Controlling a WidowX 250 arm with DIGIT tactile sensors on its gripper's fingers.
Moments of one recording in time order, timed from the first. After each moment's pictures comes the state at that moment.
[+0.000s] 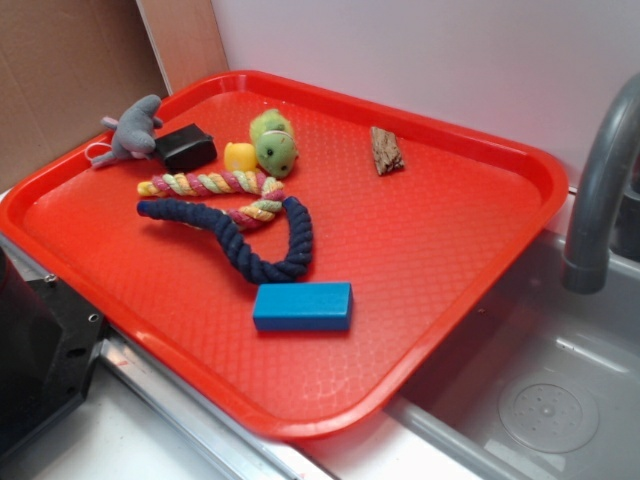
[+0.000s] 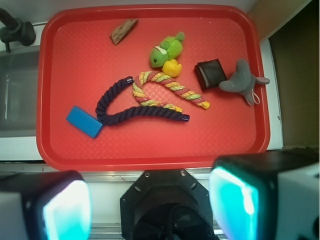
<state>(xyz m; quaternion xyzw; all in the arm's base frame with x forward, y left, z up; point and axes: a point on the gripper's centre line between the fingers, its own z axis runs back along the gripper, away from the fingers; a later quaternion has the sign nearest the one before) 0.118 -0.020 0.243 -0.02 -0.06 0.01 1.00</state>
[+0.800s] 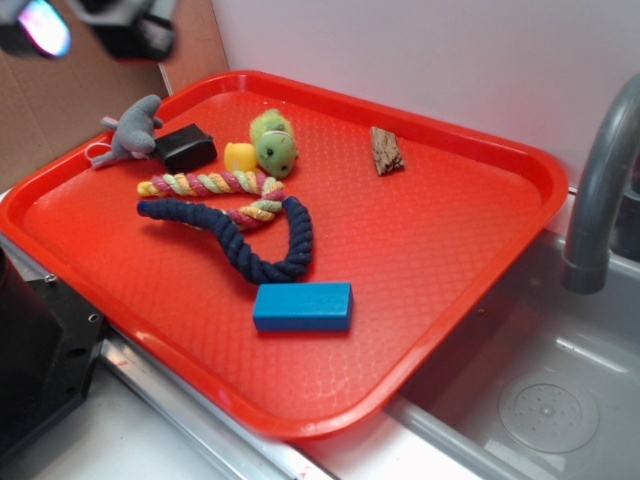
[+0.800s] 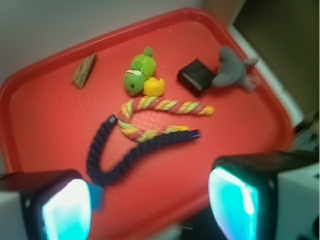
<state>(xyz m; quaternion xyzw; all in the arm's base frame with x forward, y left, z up) 0.154 -0.054 0.166 0.01 -0.14 0.25 0.96</state>
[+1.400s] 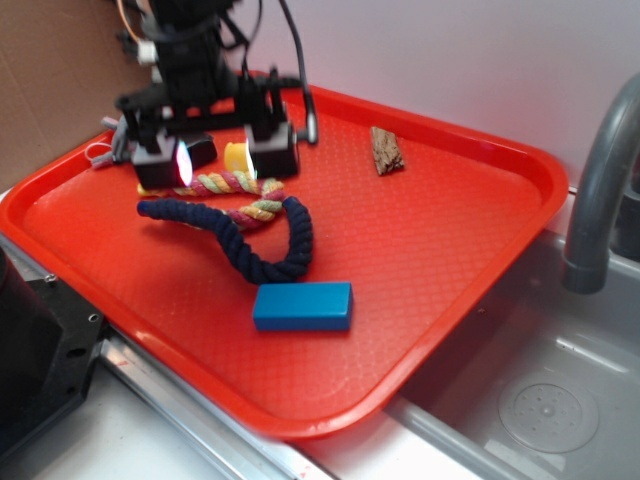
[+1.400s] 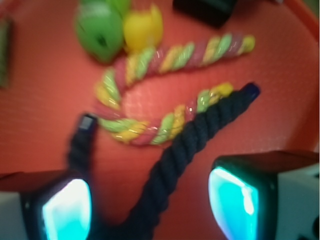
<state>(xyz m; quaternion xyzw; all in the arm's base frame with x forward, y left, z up) 0.190 -0.044 0.064 0.03 -0.02 0.38 0.92</state>
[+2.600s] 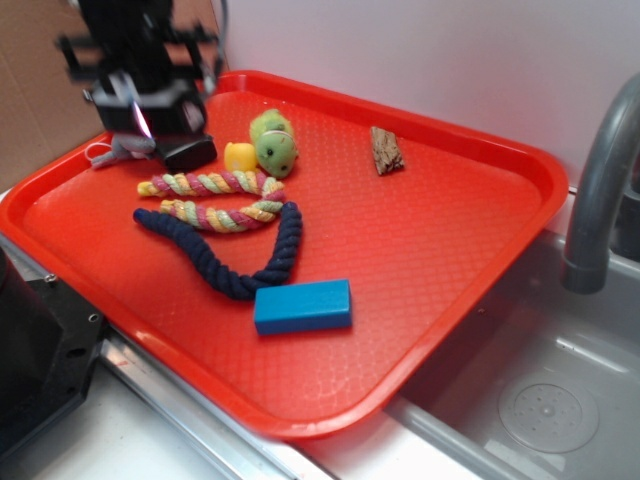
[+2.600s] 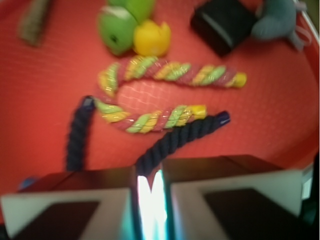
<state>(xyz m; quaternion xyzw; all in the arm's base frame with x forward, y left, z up) 0.171 -0.019 0.133 -0.04 -0.03 0.21 0.98</state>
